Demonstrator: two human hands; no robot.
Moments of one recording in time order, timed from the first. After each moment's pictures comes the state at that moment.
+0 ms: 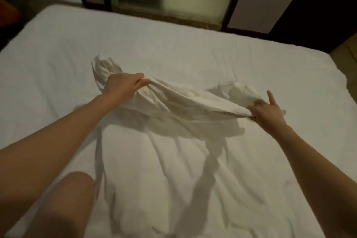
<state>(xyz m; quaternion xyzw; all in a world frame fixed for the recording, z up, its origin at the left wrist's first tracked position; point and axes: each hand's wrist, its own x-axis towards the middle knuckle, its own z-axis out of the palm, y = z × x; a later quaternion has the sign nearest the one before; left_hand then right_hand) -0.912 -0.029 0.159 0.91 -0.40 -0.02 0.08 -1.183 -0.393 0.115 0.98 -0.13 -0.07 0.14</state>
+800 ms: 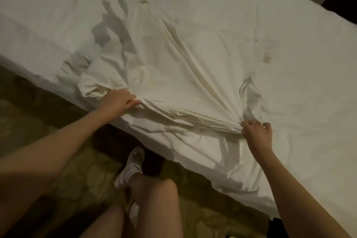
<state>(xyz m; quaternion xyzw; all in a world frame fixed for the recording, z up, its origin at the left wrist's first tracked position) -1.328 0.103 -0.047 0.94 -0.30 -0.12 0.09 -1.520 -0.307 -0.048 0.99 -0.11 -0.06 0.11</state>
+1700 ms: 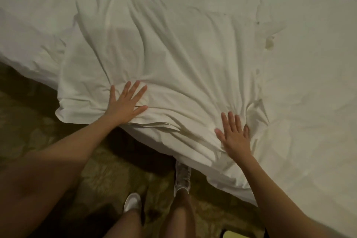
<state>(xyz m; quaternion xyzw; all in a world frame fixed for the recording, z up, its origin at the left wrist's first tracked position) -1.369 0.049 -0.114 0.95 -0.22 -0.22 -0.01 -1.548 -0.291 -0.106 0.97 -0.14 -0.21 -0.05</state>
